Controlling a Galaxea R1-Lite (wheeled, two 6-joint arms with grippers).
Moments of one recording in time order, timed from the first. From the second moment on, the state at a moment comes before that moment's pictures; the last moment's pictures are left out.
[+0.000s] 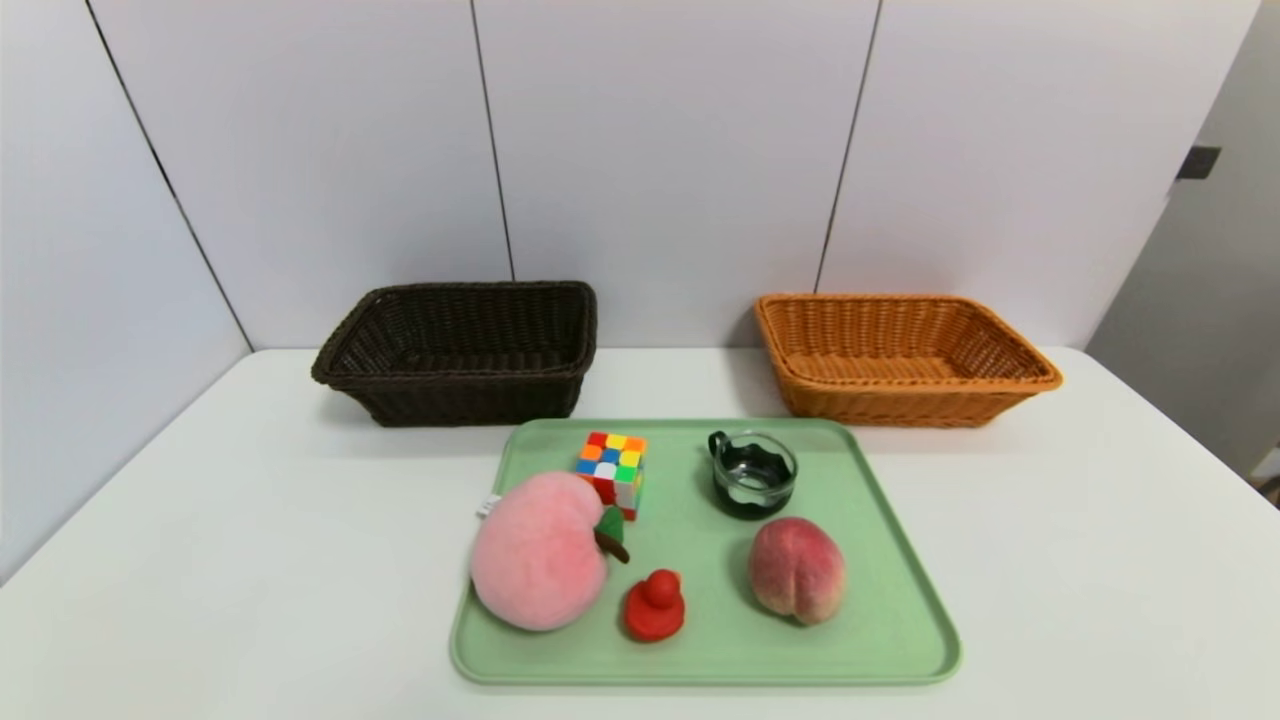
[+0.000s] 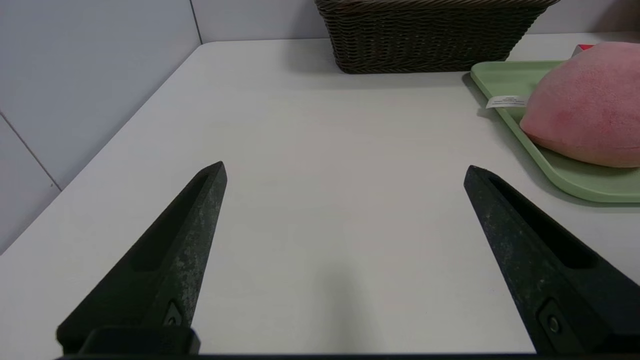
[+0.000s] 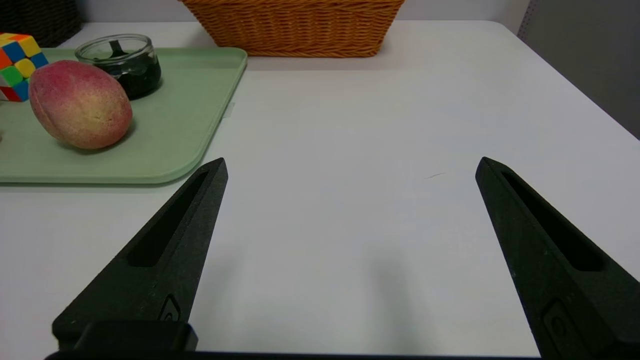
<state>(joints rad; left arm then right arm) 0.01 0.00 0.00 -0.08 0.02 0.01 0.01 0.00 0.00 0.01 0.00 0.00</state>
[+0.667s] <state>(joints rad) 0.01 0.00 0.00 -0.08 0.02 0.01 0.01 0.00 0.00 0.01 0.00 0.00</state>
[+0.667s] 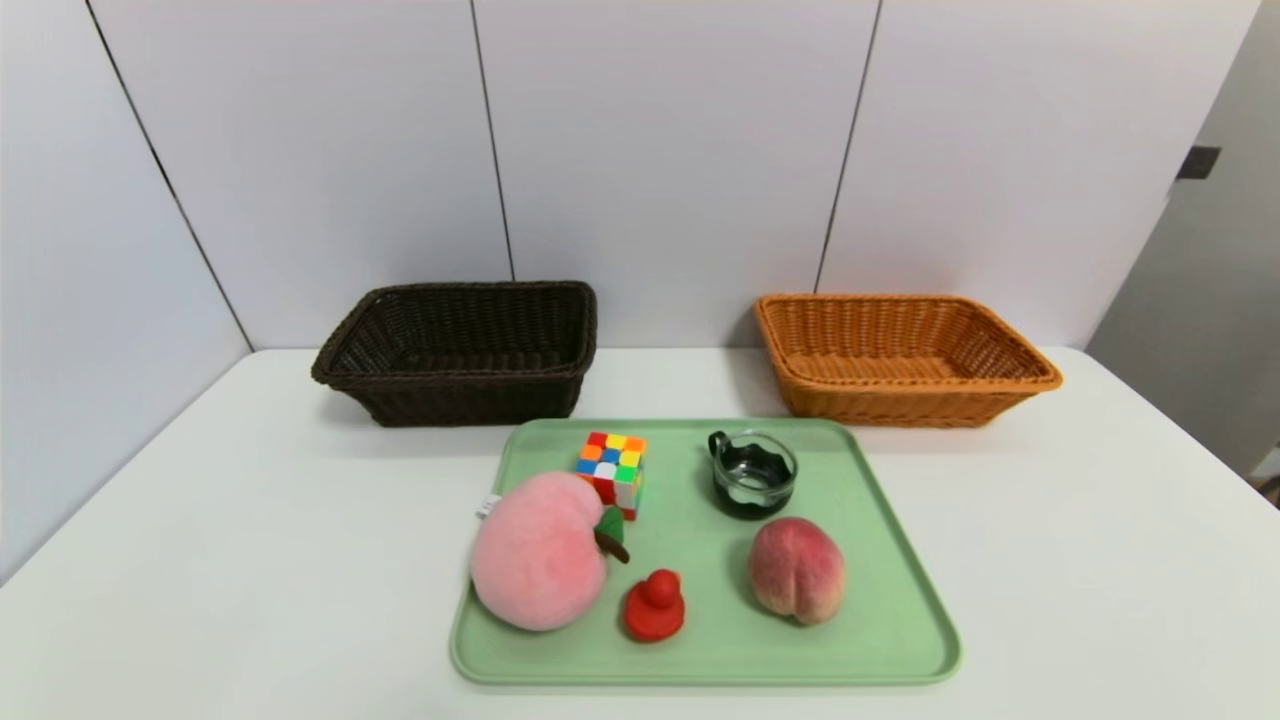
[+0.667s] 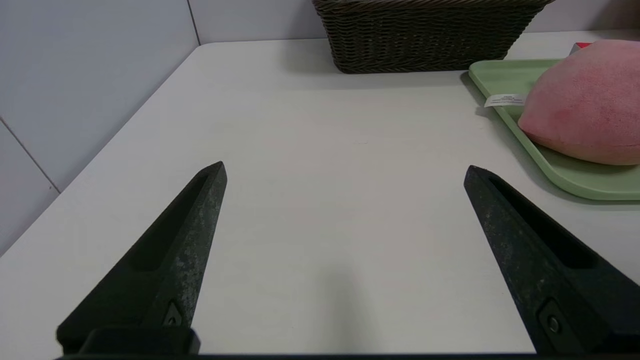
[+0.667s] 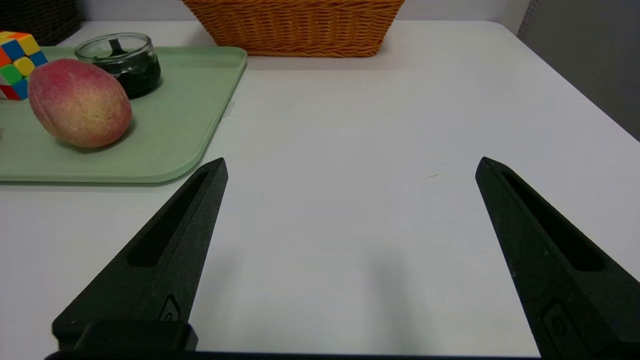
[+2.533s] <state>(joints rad) 0.00 0.72 -0.66 0.27 -0.01 -0.14 0.01 0.68 -0.78 0.37 0.01 0.00</state>
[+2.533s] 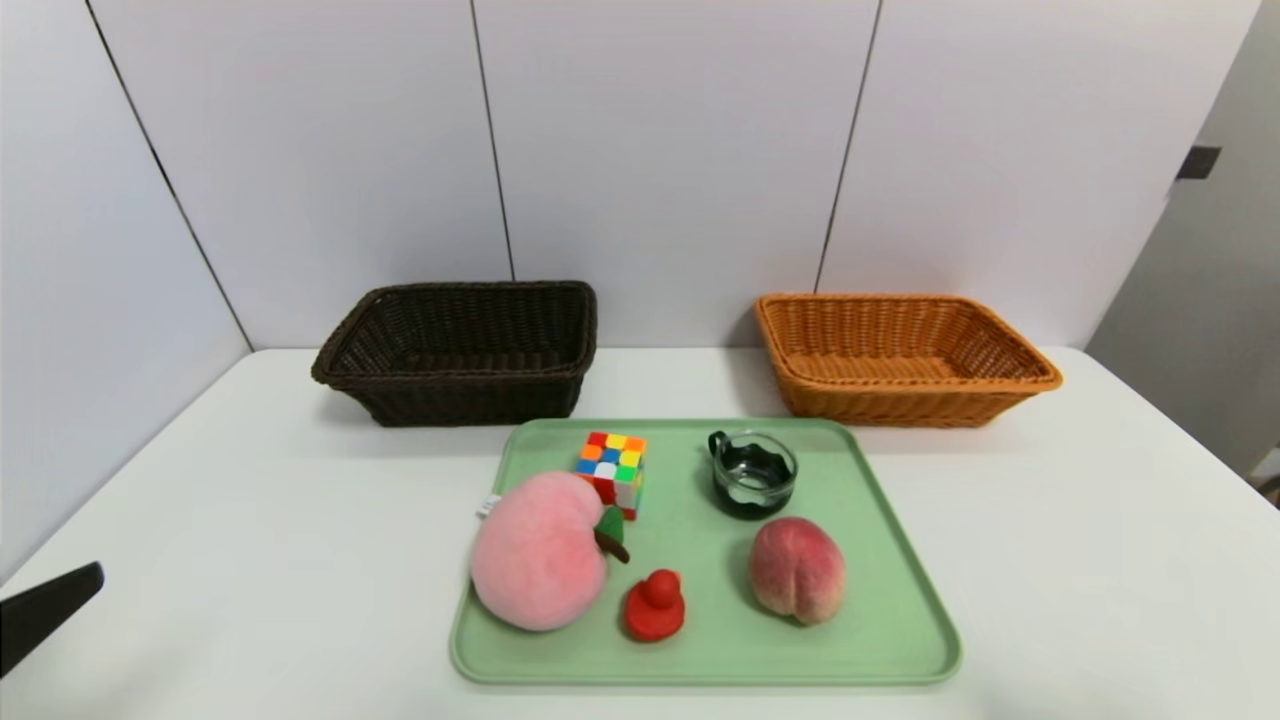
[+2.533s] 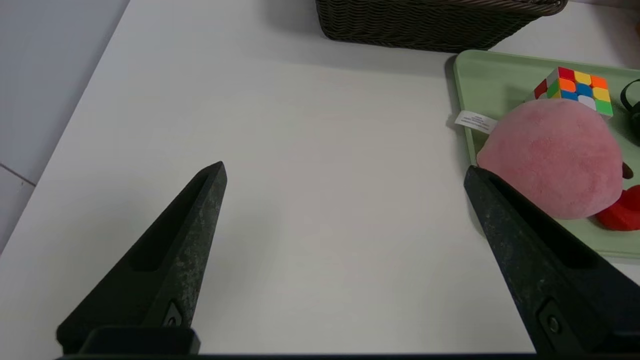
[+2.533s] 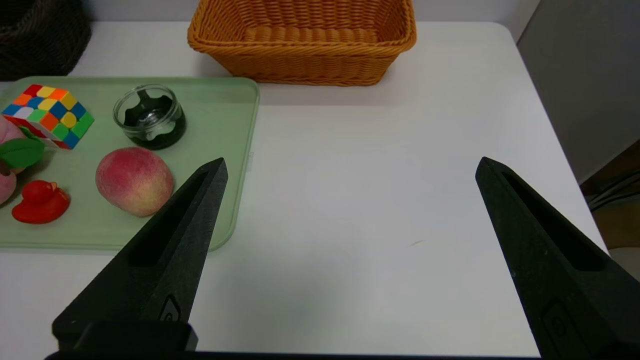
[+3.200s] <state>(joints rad) -0.35 1.14 -0.90 0.27 0.00 -0.14 0.19 1.12 -1.03 0.44 0.05 0.00</state>
